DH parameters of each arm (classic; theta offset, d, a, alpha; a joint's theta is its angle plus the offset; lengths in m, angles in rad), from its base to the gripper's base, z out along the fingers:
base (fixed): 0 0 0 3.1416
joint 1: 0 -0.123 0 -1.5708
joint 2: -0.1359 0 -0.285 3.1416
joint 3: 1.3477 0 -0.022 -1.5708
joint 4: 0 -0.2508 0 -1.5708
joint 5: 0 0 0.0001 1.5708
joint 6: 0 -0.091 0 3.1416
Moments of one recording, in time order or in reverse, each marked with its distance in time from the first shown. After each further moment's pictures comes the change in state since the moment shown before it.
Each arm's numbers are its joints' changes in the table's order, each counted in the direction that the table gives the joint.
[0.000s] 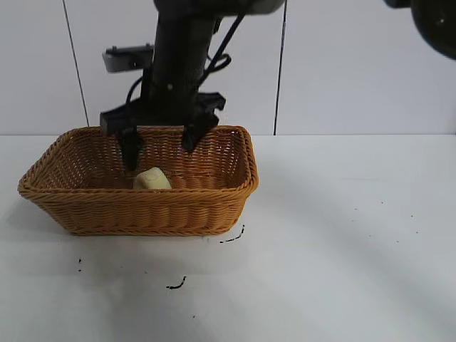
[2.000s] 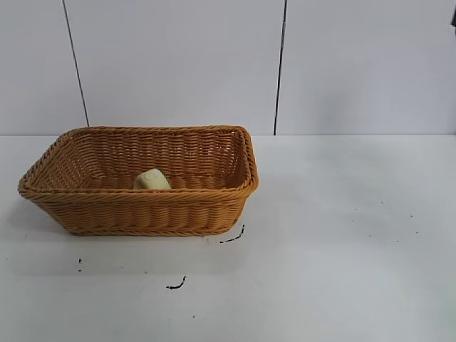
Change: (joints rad) left arm 0.000 0.000 0.000 0.000 0.000 0.000; right arm 0.624 1.007 1.125 0.041 -0.130 -0.045
